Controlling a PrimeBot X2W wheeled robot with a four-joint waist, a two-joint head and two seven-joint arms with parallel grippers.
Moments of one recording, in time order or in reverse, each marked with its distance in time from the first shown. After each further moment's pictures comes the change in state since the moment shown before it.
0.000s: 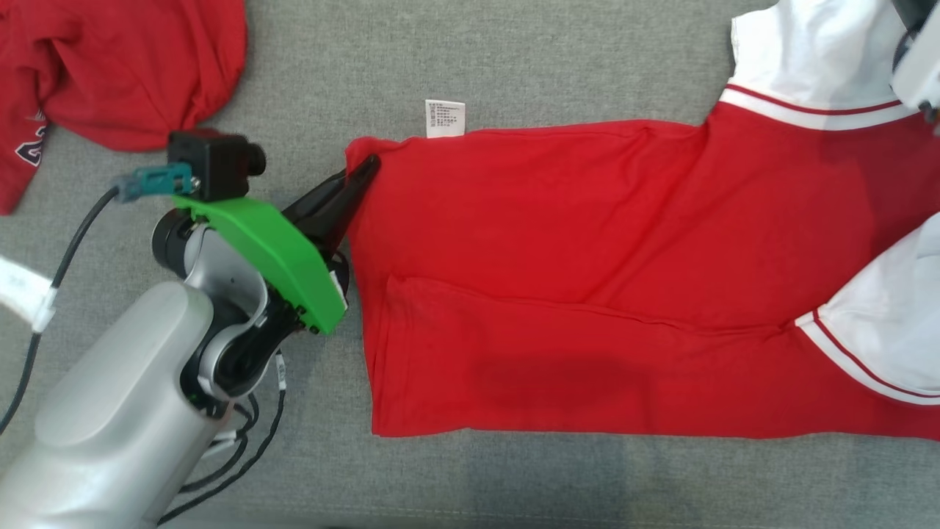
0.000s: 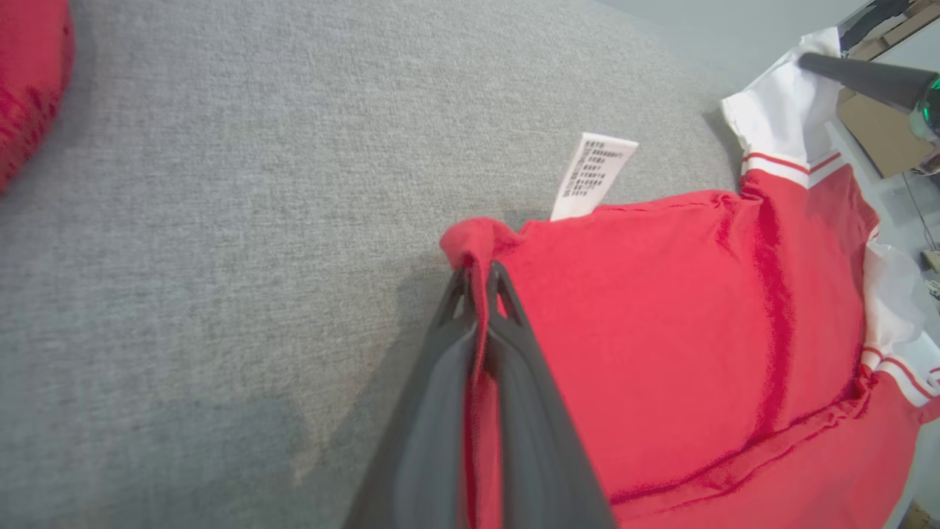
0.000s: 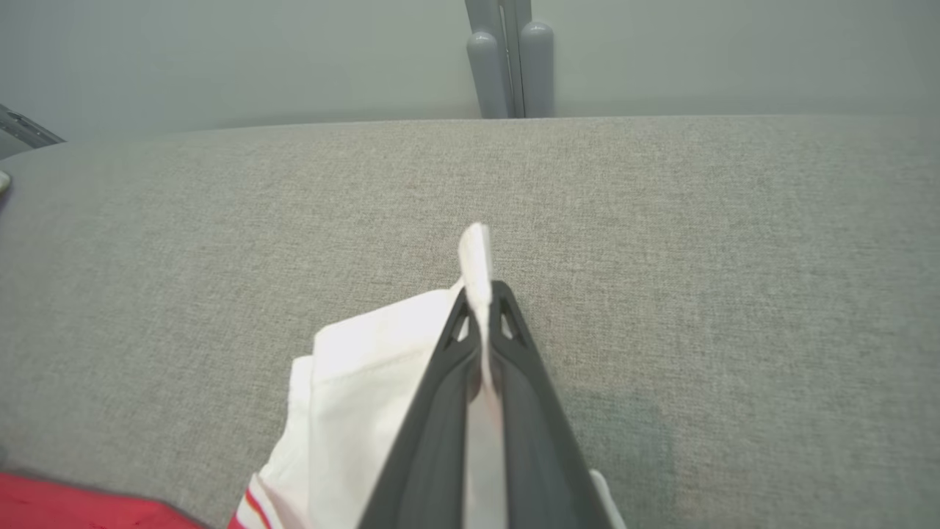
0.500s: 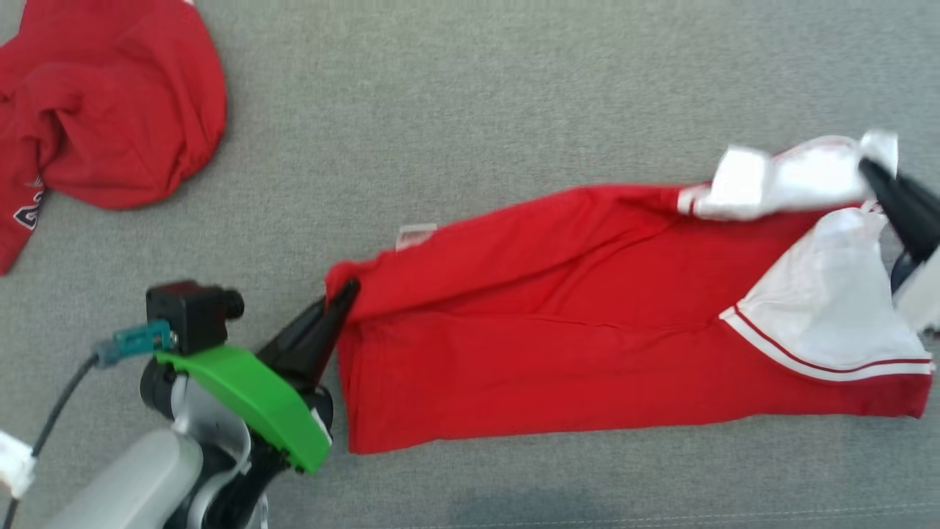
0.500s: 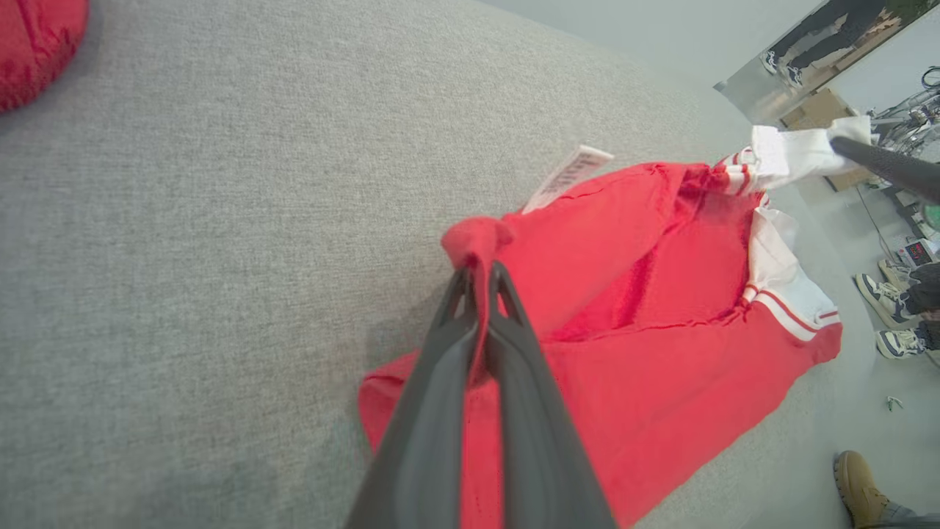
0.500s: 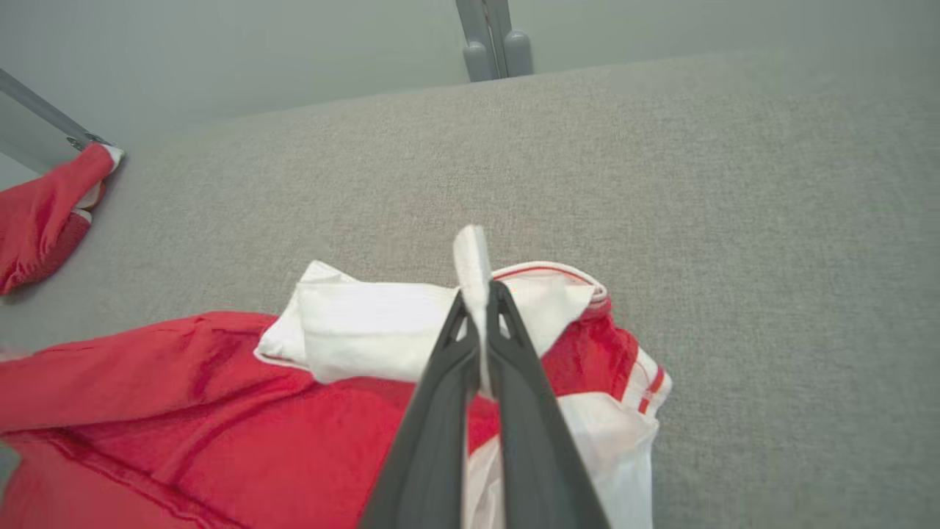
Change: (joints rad) left arm 0.296 0.138 0.016 -0.264 0.004 0.109 -0.102; right arm 0.541 -0.028 -0.119 -0.444 0.164 0.000 -0.022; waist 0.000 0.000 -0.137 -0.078
